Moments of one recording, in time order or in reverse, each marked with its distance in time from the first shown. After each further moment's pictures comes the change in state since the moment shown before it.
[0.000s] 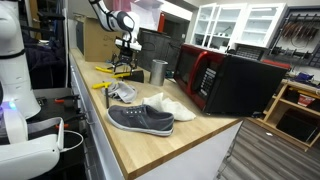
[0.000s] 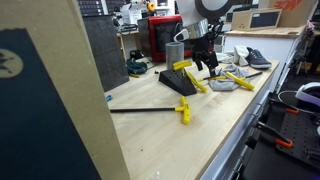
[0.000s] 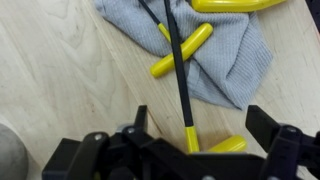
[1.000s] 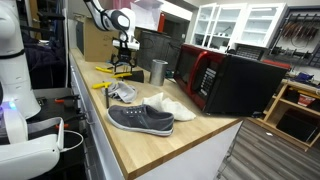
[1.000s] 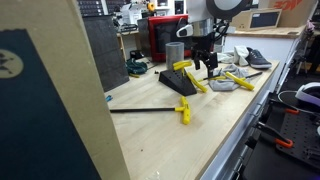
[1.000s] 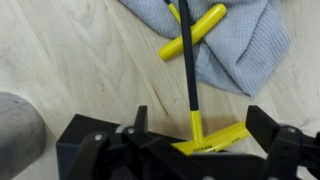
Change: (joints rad) arm -0.020 -0.079 0.018 -0.111 0.014 0.185 -0.021
